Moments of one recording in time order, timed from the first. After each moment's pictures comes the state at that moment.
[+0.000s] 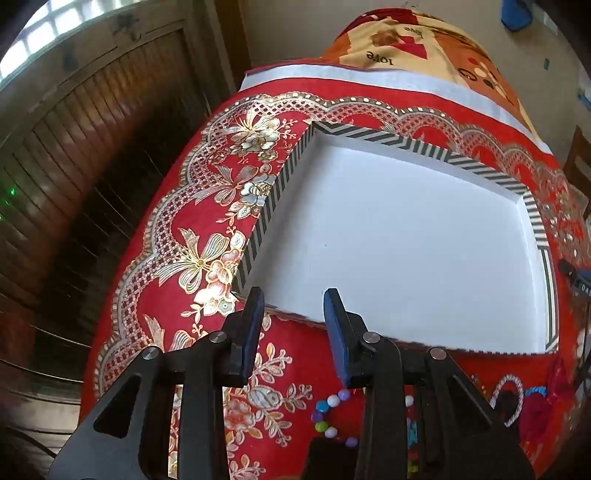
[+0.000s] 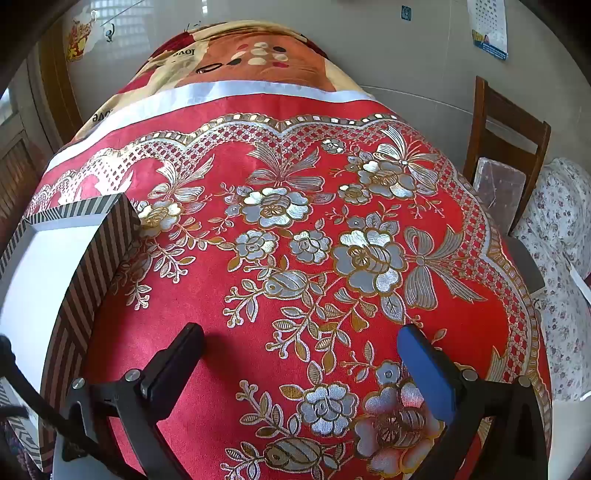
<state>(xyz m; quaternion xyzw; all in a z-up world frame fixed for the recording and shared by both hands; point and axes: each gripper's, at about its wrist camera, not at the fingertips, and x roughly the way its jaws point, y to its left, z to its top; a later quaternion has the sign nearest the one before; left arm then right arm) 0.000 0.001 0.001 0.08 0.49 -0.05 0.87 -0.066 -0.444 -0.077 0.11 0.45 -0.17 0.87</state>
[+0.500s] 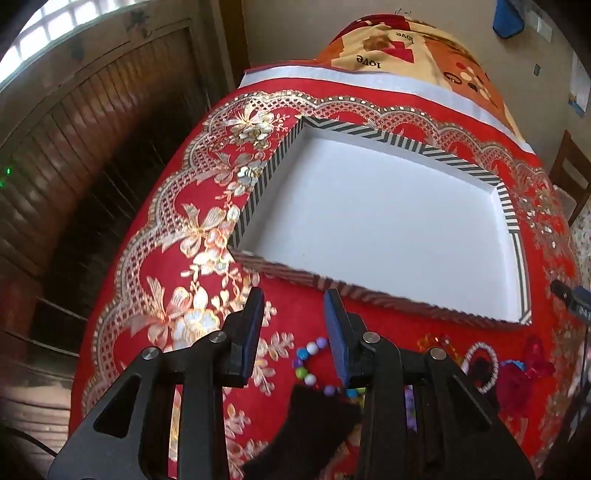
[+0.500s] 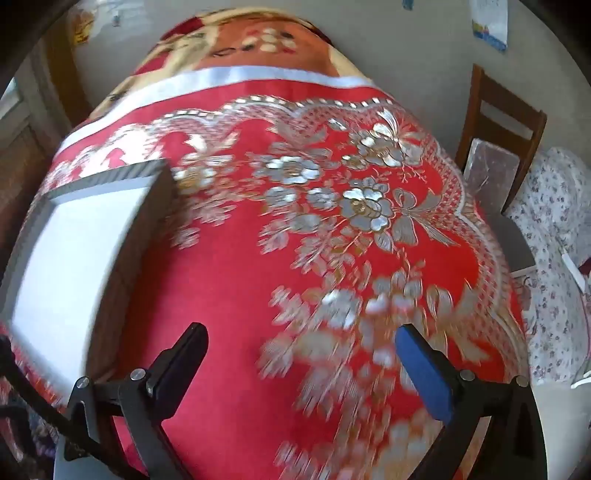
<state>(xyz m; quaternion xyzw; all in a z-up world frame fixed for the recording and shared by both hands) -0.055 0.000 0.019 0.06 0.49 -0.07 0.87 -0.120 -0.401 -0.037 0.11 0.50 -0.16 0.84</state>
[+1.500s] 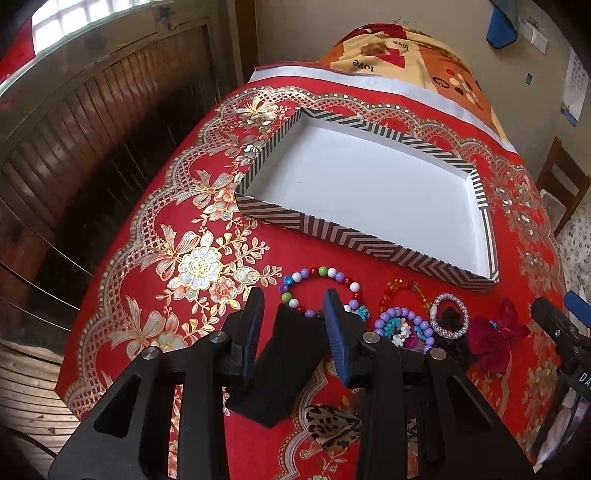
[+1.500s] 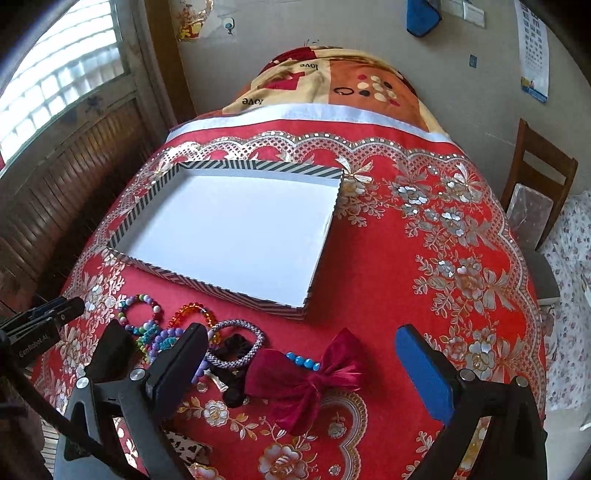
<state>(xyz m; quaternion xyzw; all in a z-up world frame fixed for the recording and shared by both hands) -0.123 0.003 0.036 0.04 0.49 -0.06 0.87 -0.183 -0.253 0.045 0.10 0.46 -0.05 0.88</state>
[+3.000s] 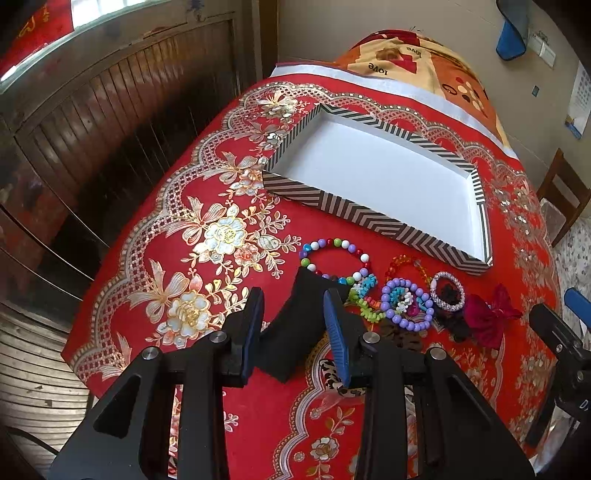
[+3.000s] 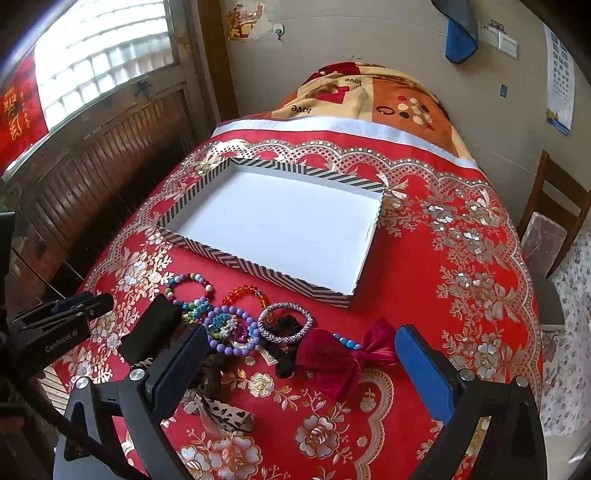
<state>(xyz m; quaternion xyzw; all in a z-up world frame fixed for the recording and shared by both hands) -0.161 0.025 0.048 0.01 0.50 -0.04 0.87 -0.211 -0.206 0.076 0.06 0.45 0.00 0.89</state>
